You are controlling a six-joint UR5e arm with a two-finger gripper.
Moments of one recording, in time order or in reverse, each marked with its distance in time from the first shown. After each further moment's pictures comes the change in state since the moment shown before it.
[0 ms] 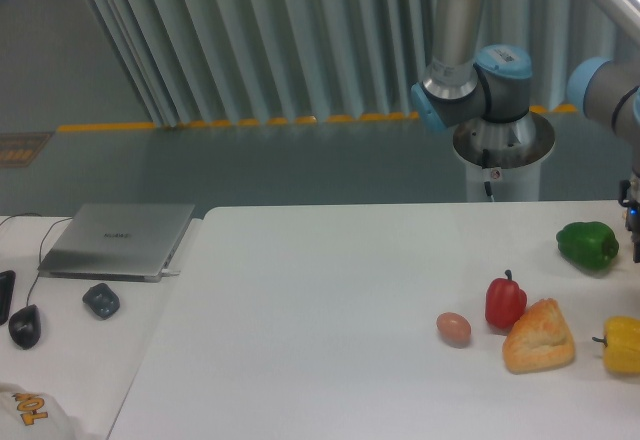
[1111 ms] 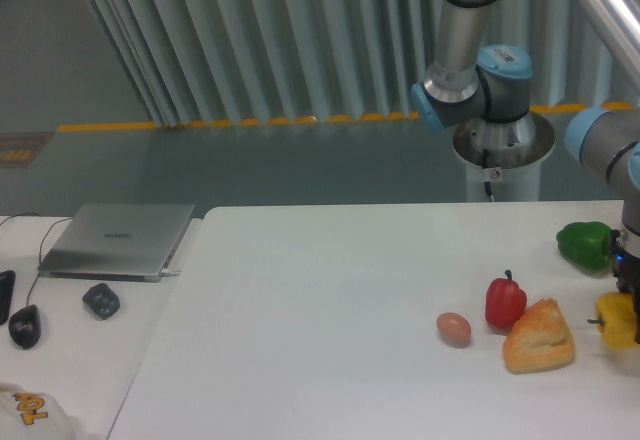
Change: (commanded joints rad) arm -0.015 -0.083 -0.192 0.242 -0.038 -0.014
